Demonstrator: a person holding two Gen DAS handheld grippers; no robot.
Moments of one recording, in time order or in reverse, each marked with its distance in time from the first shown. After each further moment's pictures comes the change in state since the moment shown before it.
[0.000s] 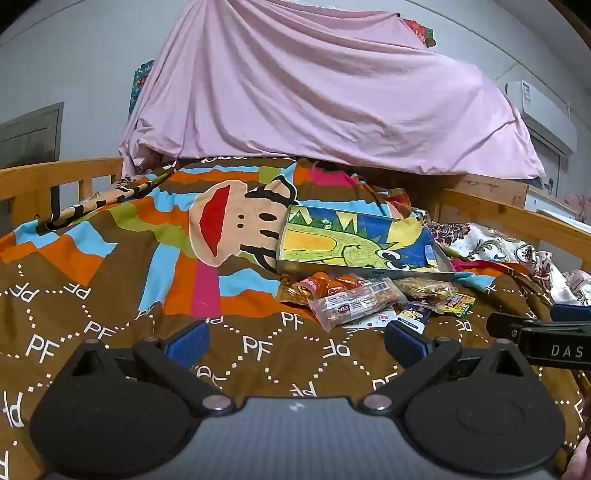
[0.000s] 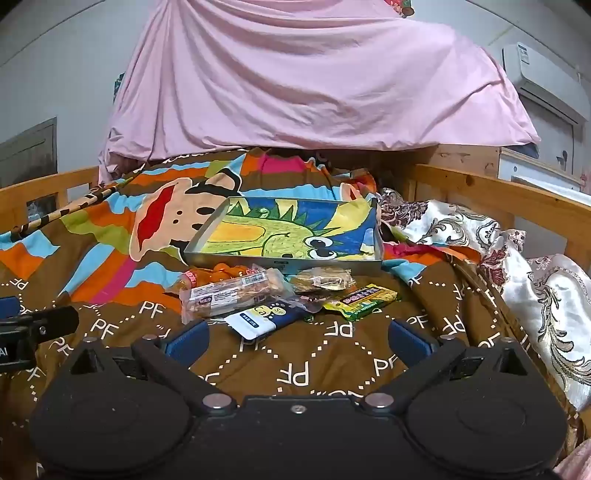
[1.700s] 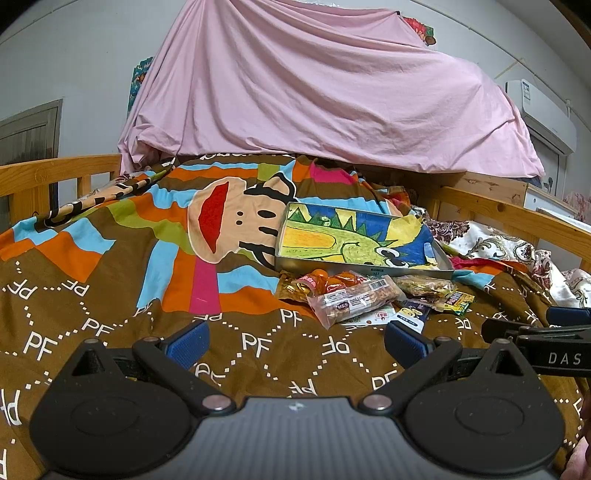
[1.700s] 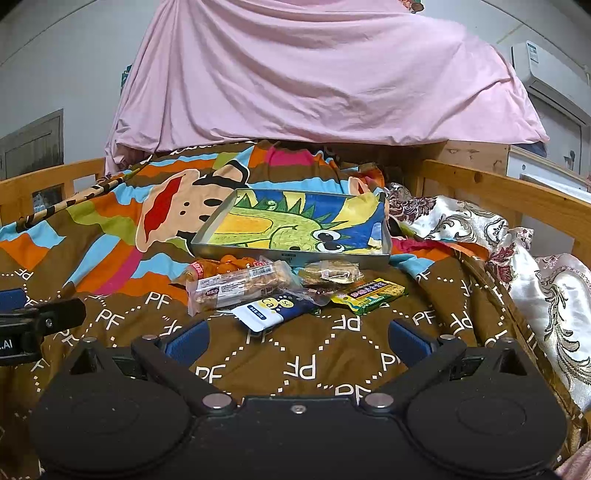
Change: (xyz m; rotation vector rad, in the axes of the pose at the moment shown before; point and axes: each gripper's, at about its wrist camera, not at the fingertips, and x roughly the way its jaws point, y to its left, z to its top) left arm -0.001 0.001 0.000 -0.005 -0.003 -0.007; right arm 0.001 0.003 -0.001 -0.014 0.019 0.012
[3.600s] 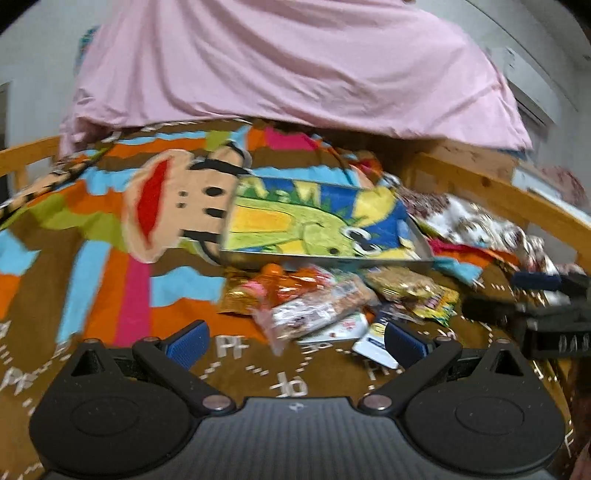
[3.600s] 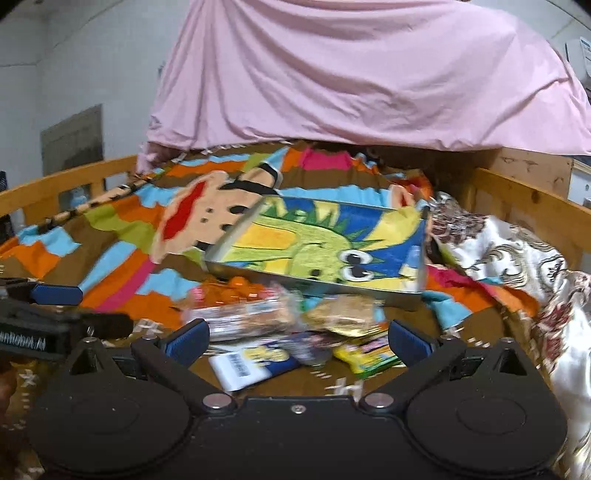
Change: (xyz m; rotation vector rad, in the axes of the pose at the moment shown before) left arm 0.095 -0.038 0.043 0.057 0.156 -0.132; right arm 0.079 -0.062 0.061 -0.070 0.047 0.163
